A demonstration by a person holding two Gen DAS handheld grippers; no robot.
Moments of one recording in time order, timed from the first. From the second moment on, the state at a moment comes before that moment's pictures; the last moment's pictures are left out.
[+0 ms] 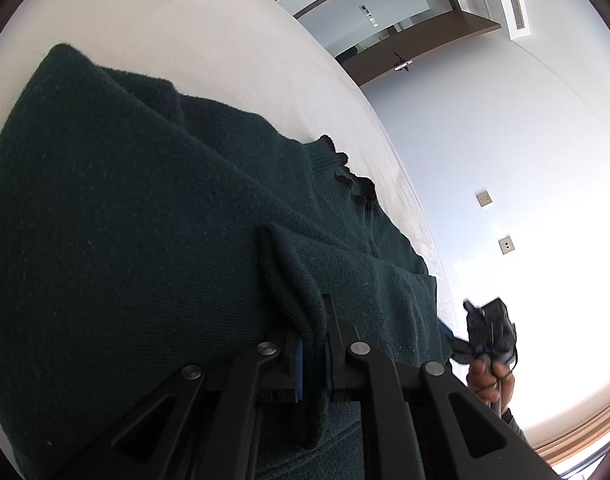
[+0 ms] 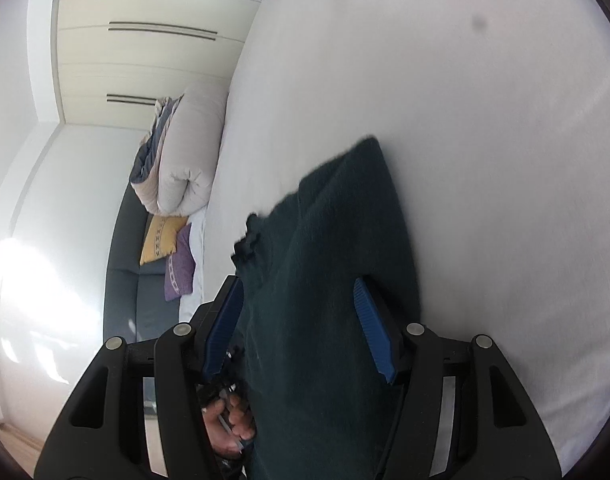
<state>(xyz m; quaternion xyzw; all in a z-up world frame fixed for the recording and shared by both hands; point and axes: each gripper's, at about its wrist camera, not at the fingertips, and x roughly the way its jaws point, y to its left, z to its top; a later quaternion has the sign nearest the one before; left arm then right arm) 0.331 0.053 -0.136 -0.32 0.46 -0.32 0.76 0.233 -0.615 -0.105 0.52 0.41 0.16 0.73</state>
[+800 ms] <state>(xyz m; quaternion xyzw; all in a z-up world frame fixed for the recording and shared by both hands) 0.251 0.111 -0.056 -0.23 0.46 -0.20 0.84 0.015 -0.565 -0.090 0.47 0.41 0.14 0.77</state>
